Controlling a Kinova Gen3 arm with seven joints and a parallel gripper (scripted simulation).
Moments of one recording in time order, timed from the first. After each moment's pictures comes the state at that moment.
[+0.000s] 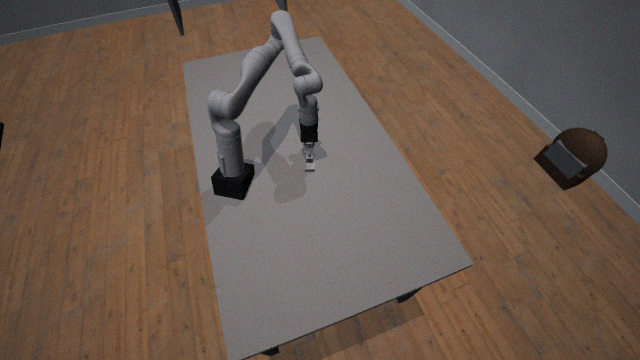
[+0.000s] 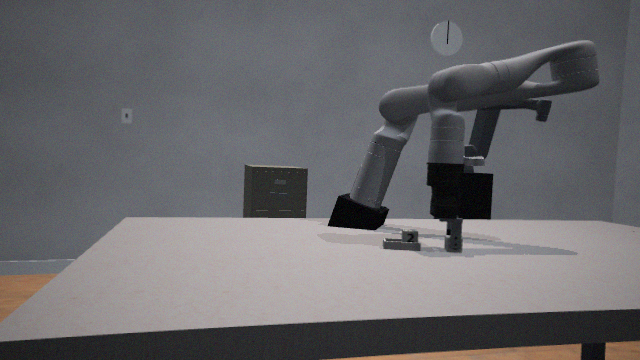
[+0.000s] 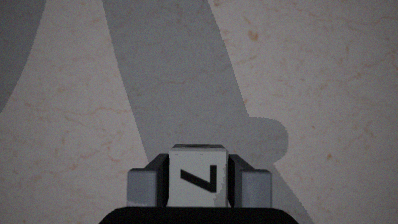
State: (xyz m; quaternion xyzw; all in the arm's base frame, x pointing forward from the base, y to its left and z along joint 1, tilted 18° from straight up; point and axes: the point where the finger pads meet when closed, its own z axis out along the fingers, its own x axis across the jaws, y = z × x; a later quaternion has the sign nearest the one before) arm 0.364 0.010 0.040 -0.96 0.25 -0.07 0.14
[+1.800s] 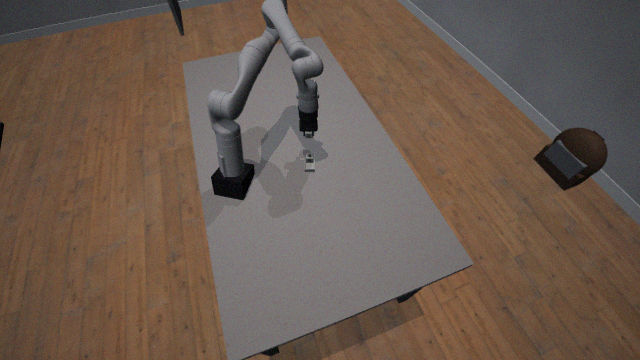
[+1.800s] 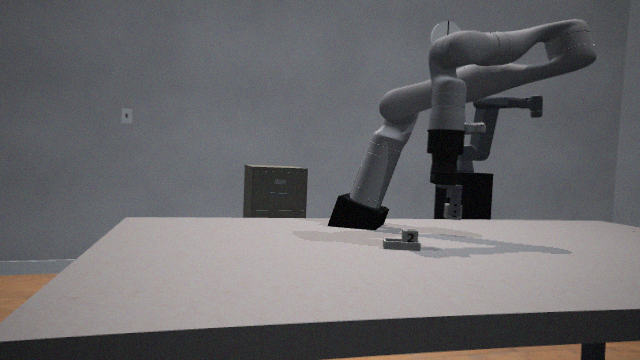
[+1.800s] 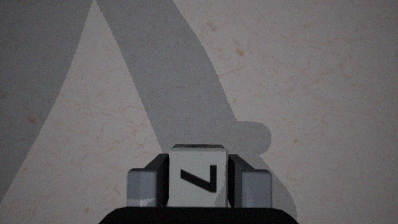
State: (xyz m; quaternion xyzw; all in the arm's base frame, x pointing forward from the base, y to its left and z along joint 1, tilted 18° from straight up) arm 0.346 -0.009 0.106 -0.96 0.25 -0.07 0.13
